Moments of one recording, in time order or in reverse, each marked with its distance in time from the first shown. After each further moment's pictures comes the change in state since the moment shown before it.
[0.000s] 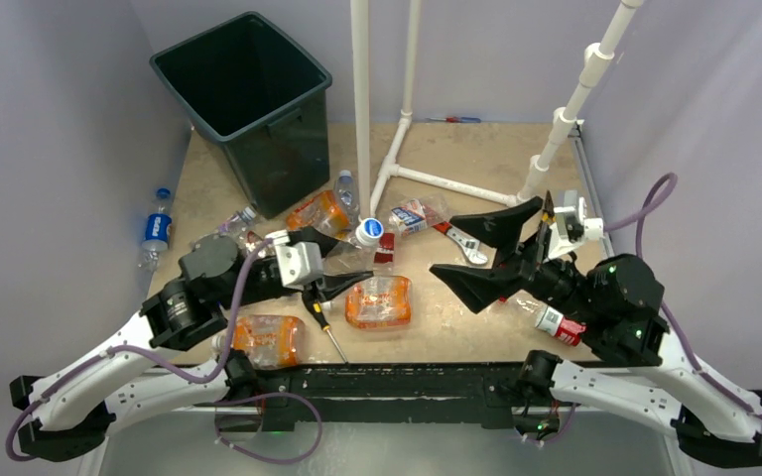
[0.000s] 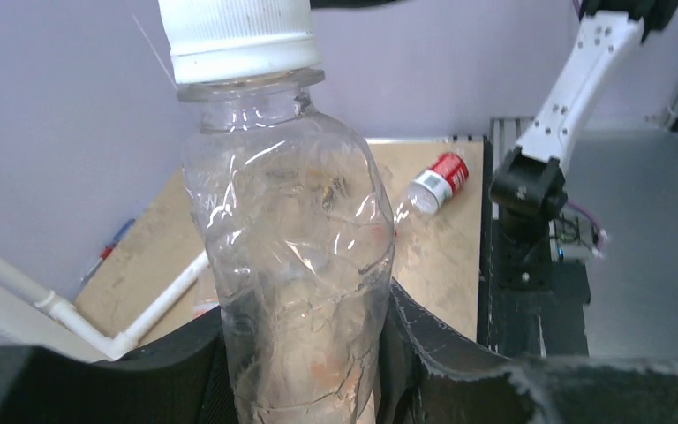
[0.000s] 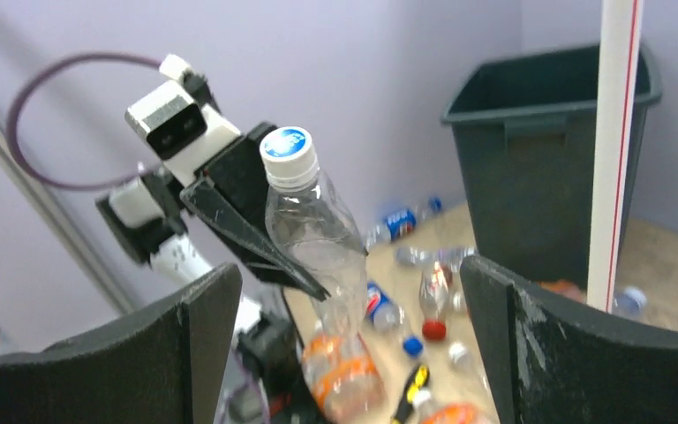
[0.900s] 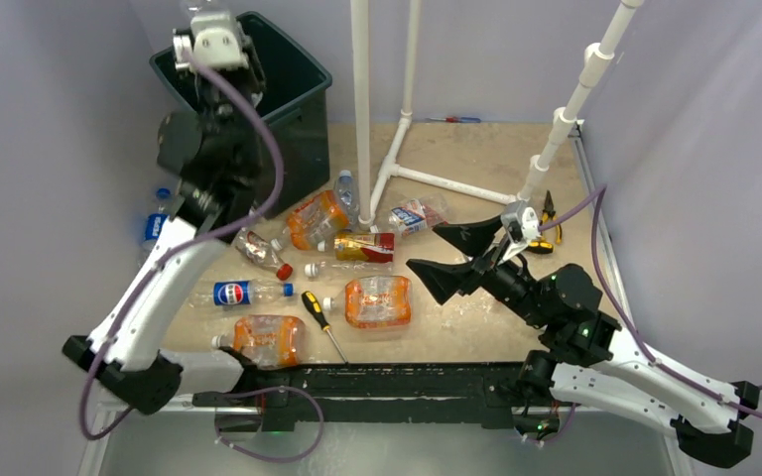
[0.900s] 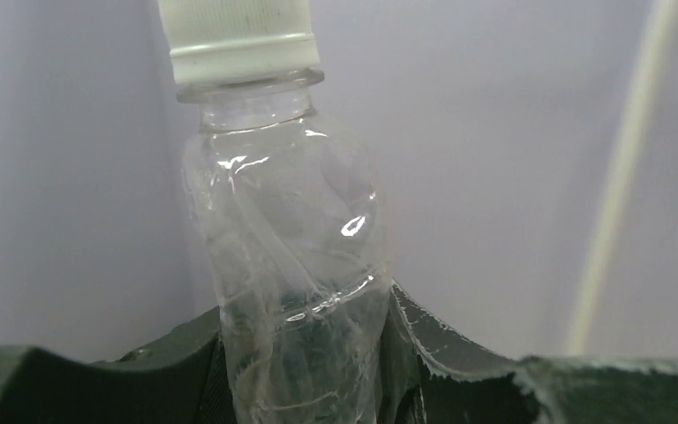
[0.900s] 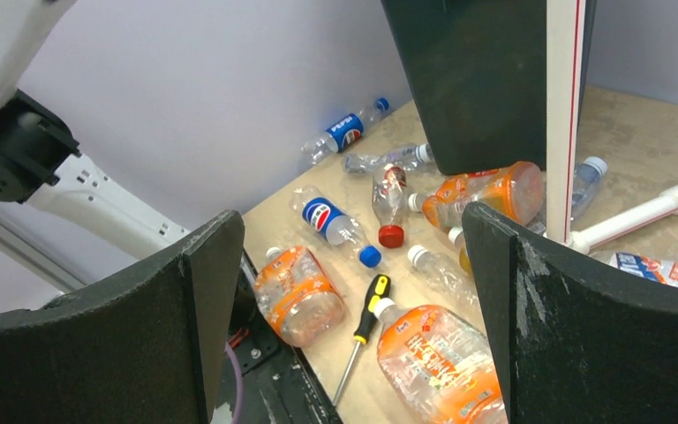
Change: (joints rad) left arm 0.338 0.449 0.528 0.658 -0.989 0.281; right arm 0.000 -0.039 -0.327 0.266 0.162 0.024
